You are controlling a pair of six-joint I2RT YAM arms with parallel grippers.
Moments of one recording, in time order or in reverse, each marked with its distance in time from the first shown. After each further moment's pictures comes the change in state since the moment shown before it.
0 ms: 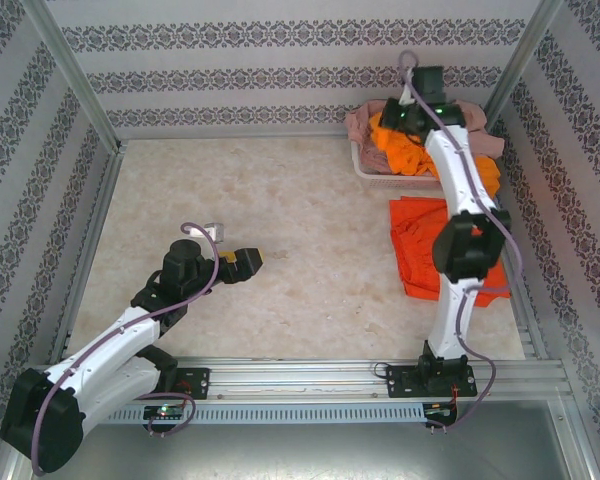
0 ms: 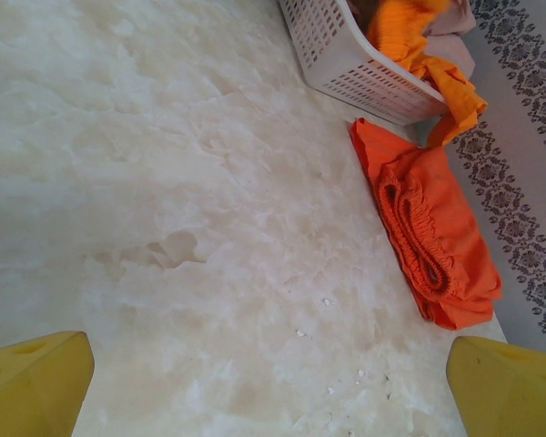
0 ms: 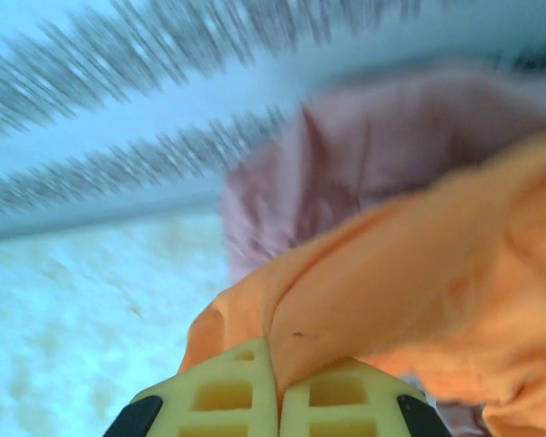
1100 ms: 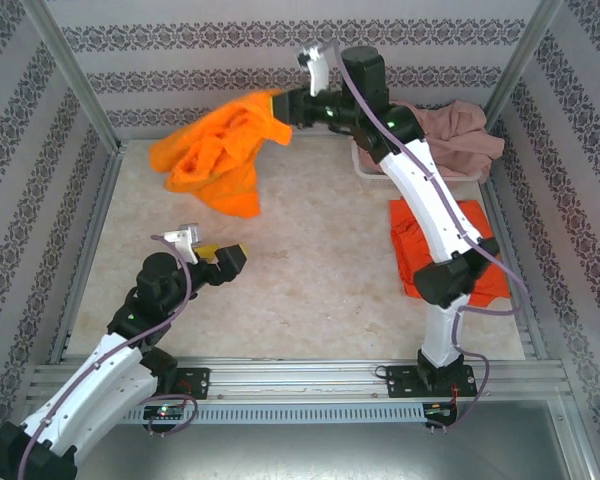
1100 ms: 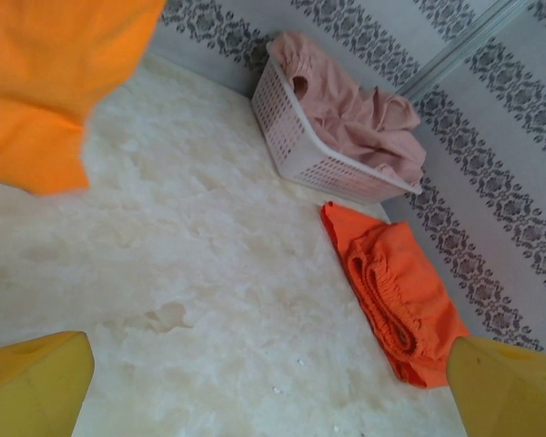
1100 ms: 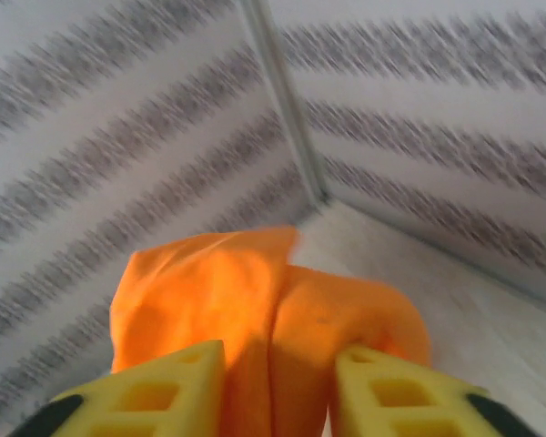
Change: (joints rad) left arm 0.004 -0.314 -0.002 -0.108 -0.114 0.001; right arm 0.399 -0.119 0.047 0.091 -0.368 -0.128
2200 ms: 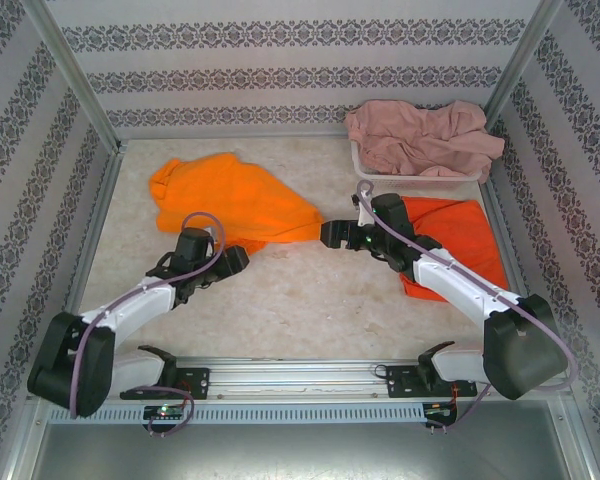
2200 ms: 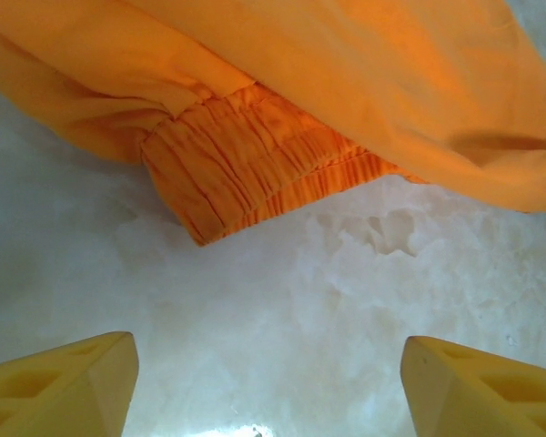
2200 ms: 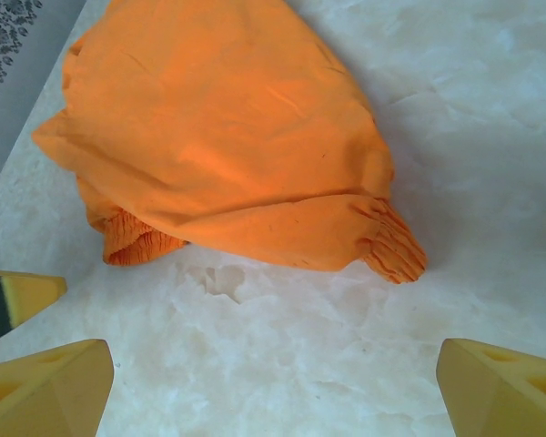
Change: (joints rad) left arm 0.131 0.677 0.083 -0.001 0.057 -0.050; right arm -0.050 -0.584 -1.433 0.520 0.217 0.233
